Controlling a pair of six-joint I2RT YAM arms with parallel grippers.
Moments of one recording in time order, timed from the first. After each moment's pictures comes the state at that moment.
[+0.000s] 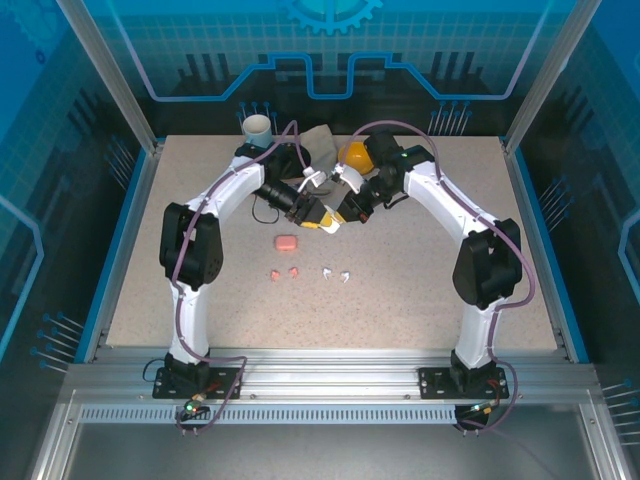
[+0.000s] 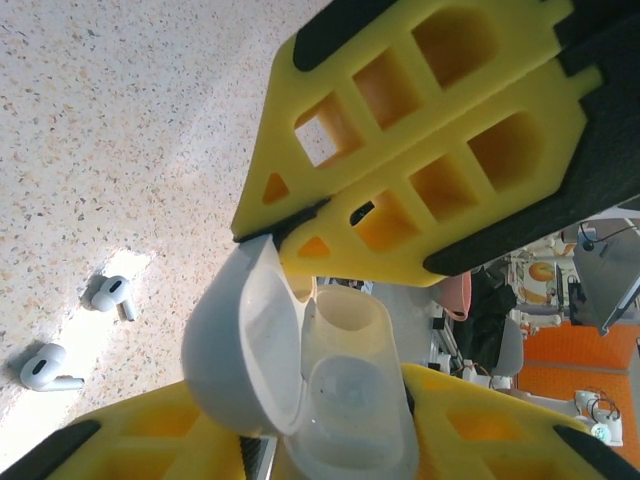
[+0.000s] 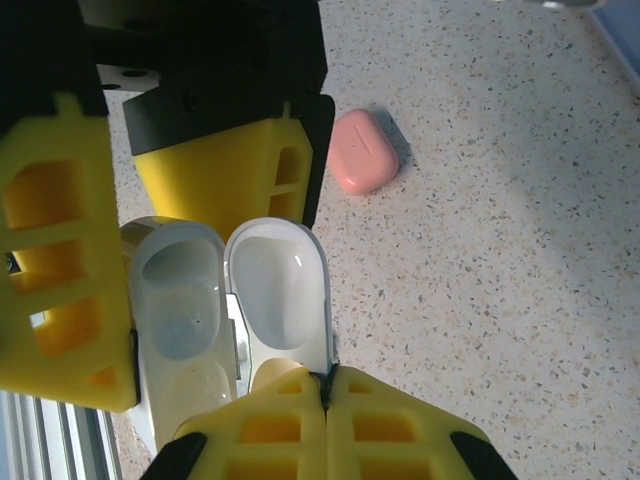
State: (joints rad) left arm -0.31 2.13 1.87 -1.34 1.16 0.33; right arm 0.42 1.92 1.76 -1.05 -0.63 -0.46
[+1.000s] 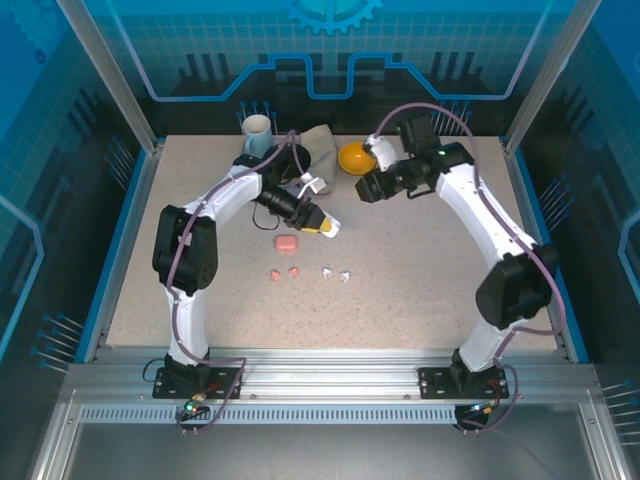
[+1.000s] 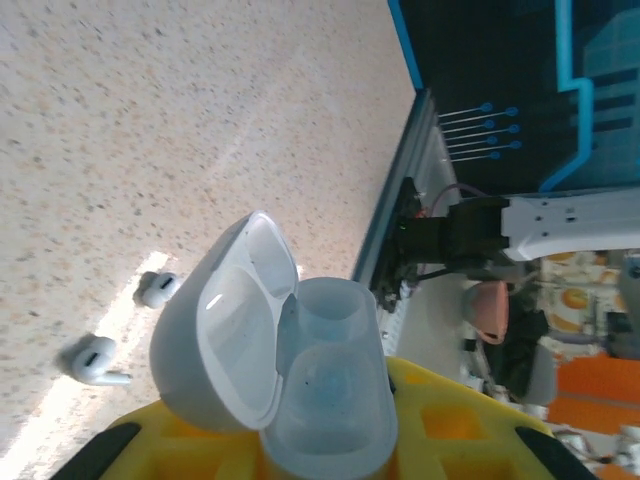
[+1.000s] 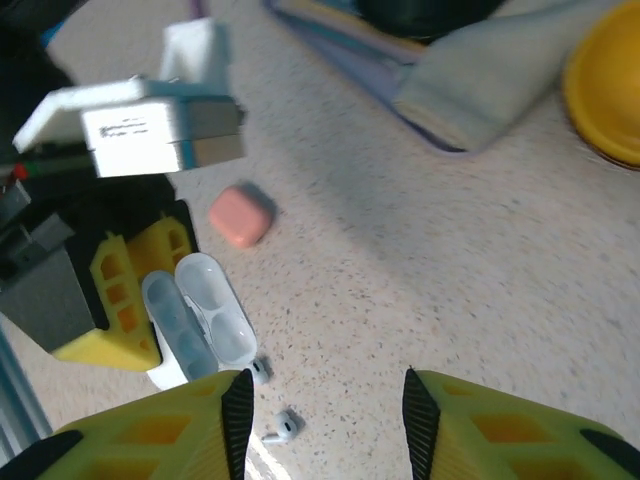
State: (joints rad) left arm -0.31 2.03 1.69 -1.08 1.08 0.17; right arm 0.32 1.70 1.68 -0.93 -0.43 -0.10
